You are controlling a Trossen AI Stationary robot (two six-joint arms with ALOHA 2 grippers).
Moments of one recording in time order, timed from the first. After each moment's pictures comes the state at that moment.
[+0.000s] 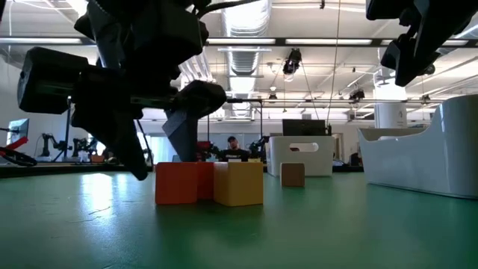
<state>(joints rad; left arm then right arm) -0.32 1.77 1.02 -0.25 0.10 0.35 0.34 1.14 0.86 -0.72 -0.02 0.58</state>
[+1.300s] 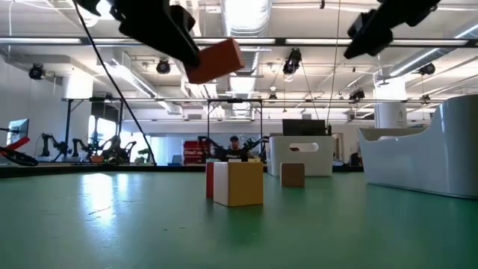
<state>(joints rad) -0.39 1.49 1.04 -0.32 -0.37 -0.02 0.34 1.14 0.86 -0.49 0.15 0.27</state>
